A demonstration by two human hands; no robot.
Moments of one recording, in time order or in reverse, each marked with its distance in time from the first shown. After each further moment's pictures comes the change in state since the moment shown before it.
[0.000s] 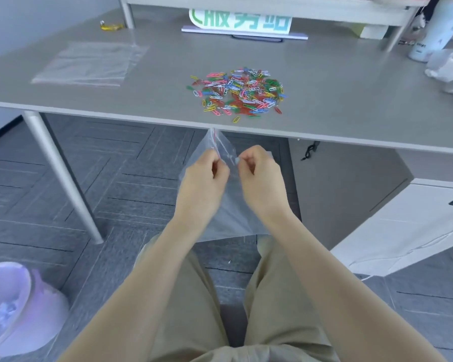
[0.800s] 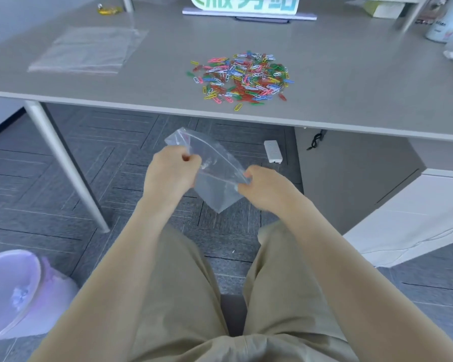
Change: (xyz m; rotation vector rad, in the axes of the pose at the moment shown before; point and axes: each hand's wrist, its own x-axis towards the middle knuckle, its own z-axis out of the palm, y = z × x) left_hand 0.021 -0.025 -0.029 0.256 -0.095 -0.262; right_hand 0.008 0.021 -0.010 -0.520 -0.548 0.150
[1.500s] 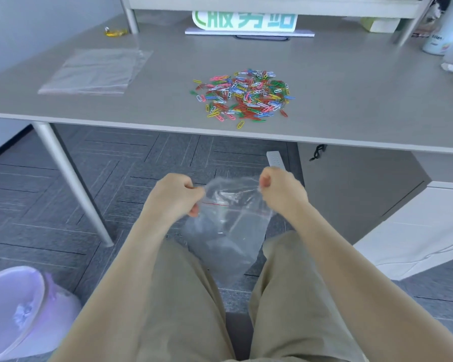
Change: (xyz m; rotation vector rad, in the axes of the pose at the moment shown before) left_hand 0.002 -0.010 -0.006 0.011 -0.211 -0.112; right_hand 0.024 0.017 -0.007 0.114 0.245 0.128
